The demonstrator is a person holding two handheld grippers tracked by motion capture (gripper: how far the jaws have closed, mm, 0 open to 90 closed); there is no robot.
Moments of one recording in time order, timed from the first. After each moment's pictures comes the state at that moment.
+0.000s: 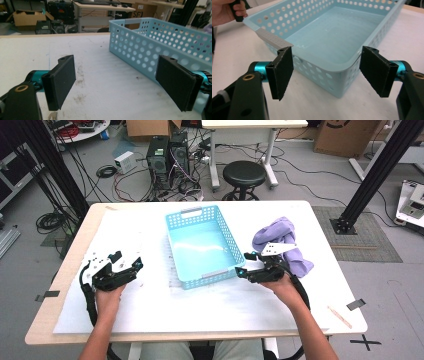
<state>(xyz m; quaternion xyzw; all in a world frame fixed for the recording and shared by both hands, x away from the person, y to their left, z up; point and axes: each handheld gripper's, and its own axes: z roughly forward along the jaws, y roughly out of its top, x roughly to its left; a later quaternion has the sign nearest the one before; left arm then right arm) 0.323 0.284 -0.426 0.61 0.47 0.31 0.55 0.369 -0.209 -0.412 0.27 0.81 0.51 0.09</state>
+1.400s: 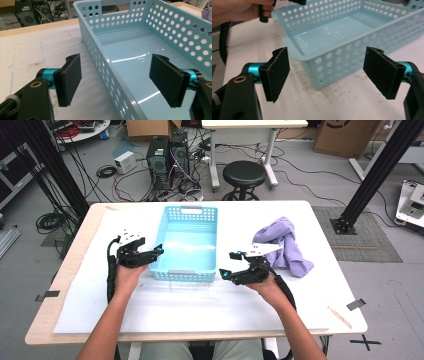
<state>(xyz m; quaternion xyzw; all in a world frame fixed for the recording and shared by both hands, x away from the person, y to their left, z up) 0.386 0.229 -0.403 0.71 0.46 0.27 0.47 0.365 -0.169 -0.408 0.25 0.80 0.53 0.08</state>
